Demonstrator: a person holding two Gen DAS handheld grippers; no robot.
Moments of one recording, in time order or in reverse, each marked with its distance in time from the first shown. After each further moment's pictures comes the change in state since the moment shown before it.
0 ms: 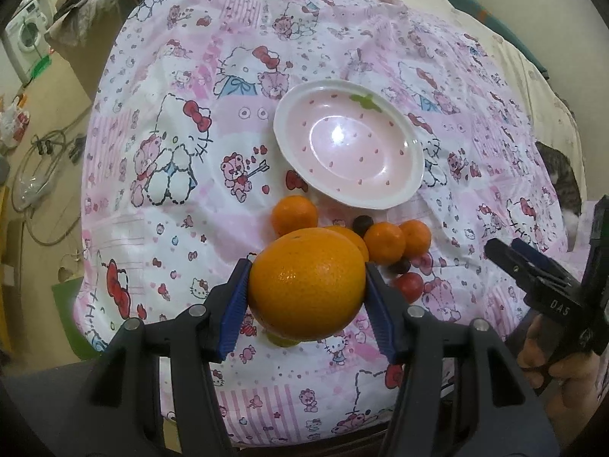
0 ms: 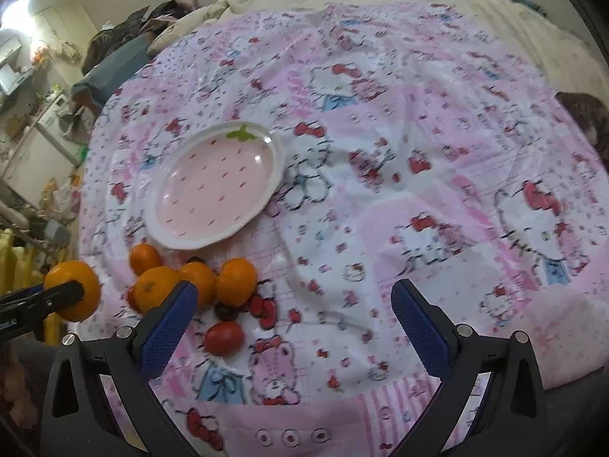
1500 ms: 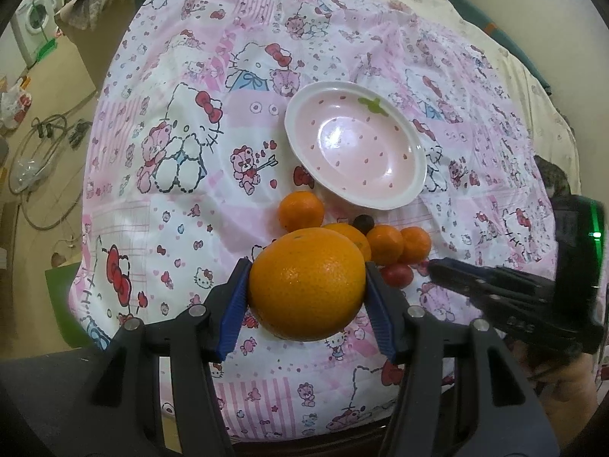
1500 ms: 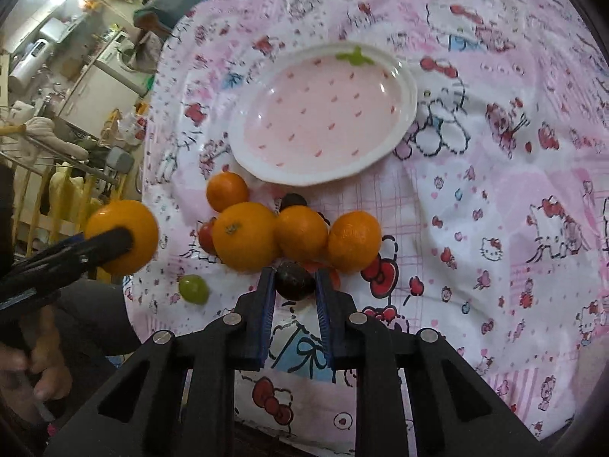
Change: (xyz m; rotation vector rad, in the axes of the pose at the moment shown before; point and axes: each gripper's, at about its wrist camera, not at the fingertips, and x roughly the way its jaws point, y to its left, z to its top) left arm 0.000 0.013 -0.005 -0.050 0.006 -0.025; right arm 0.034 0.051 -0.003 -0.143 0.246 0.238
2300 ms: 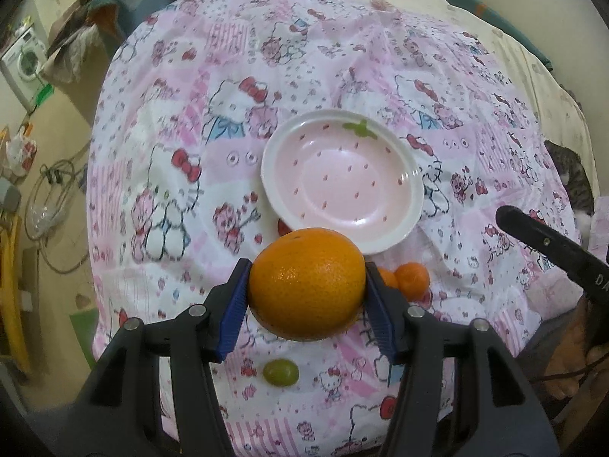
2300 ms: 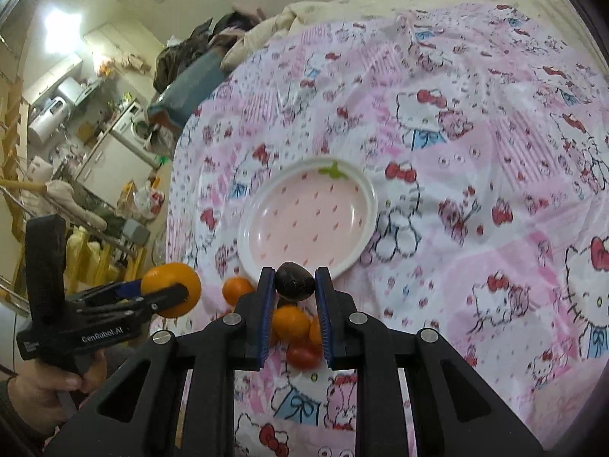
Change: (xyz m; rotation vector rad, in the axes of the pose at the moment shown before) left arm 0.007 -0.044 0.045 0.128 -0.031 0.086; right arm -0.071 -0.029 0.042 0.070 -0.287 0.053
